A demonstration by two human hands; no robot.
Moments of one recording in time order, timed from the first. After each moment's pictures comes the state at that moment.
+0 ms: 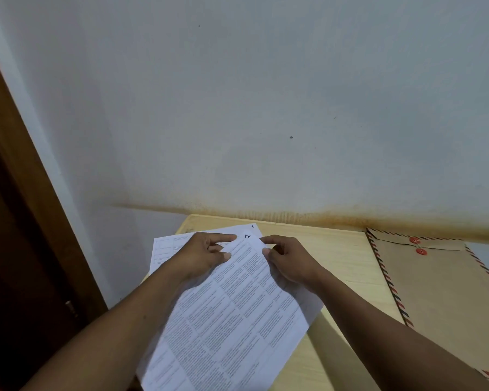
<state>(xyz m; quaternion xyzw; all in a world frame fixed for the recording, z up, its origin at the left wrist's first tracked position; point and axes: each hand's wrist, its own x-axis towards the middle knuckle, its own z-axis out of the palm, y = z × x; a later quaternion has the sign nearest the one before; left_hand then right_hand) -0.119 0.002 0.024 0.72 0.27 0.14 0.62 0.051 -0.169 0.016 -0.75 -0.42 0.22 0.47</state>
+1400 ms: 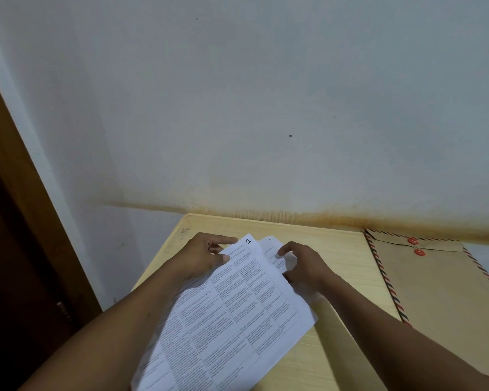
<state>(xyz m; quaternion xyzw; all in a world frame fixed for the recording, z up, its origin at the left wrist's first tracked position) -0.106 0.013 0.019 0.82 0.25 0.11 0.51 0.089 -0.182 -0.008 -0.85 -0.37 0.17 0.32</state>
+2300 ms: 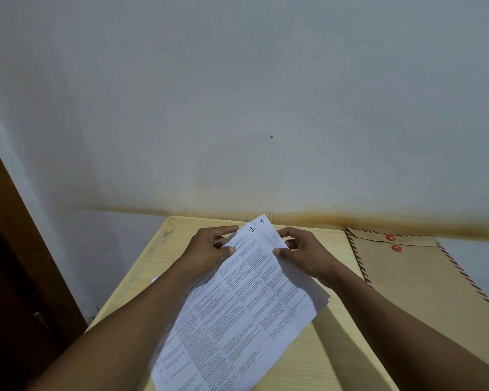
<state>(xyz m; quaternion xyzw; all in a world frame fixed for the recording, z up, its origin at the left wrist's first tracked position) -0.064 -0.015 0.017 0.79 0.23 0.19 0.53 0.084 -0.221 0.045 -0.75 -0.37 0.23 0.49</state>
